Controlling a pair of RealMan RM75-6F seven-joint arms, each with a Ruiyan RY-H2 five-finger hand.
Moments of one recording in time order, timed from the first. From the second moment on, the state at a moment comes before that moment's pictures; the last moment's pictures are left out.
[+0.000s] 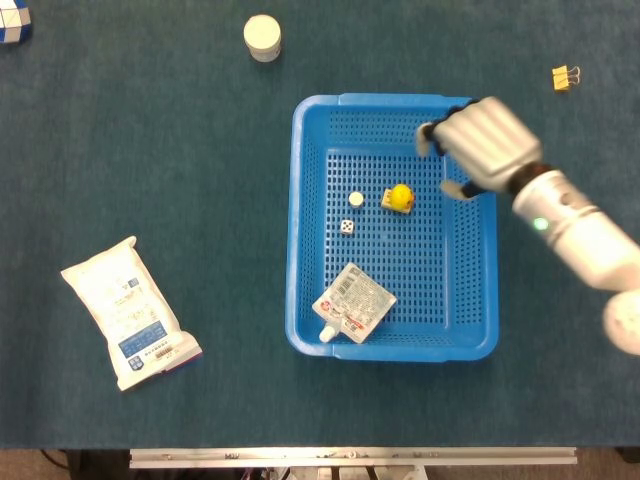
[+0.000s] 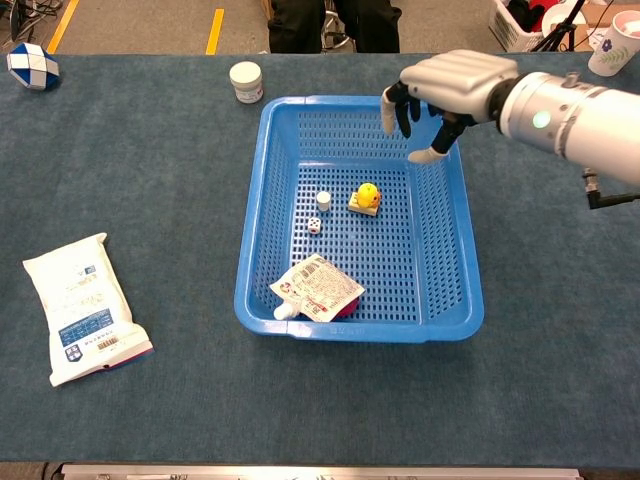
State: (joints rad) left arm -0.07 -0.98 -0.05 -1.97 1.40 1.54 0.34; right arm 0.91 -1.32 0.17 -1.69 -0.85 0.75 -0.59
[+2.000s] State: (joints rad) left arm -0.06 -0.94 -0.09 -1.92 1.38 1.54 0.23; right arm 1.10 -1.62 0.05 -1.46 -0.67 0.83 -0.78
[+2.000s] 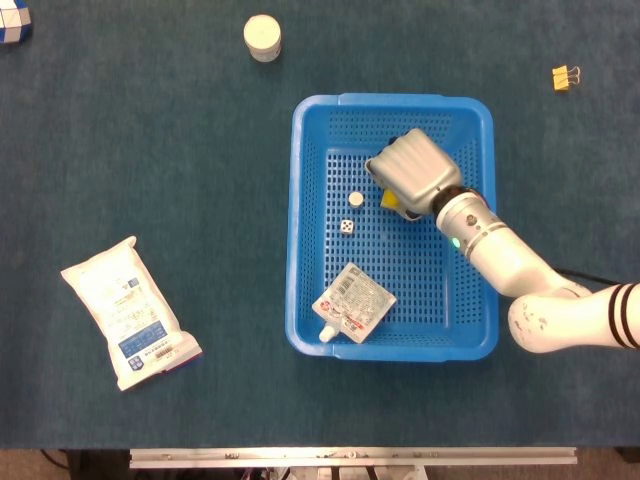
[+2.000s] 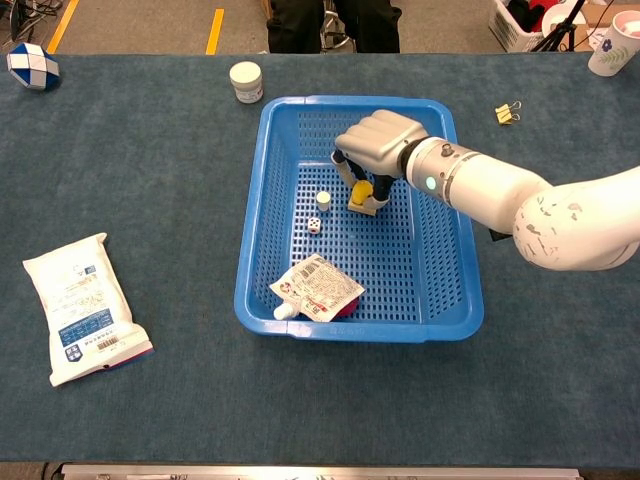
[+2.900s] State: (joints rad) left arm -0.10 -0.96 -0.09 -1.92 1.41 1.50 0.23; right arm 0.80 -0.94 0.02 -1.90 -0.98 0.98 -0.43
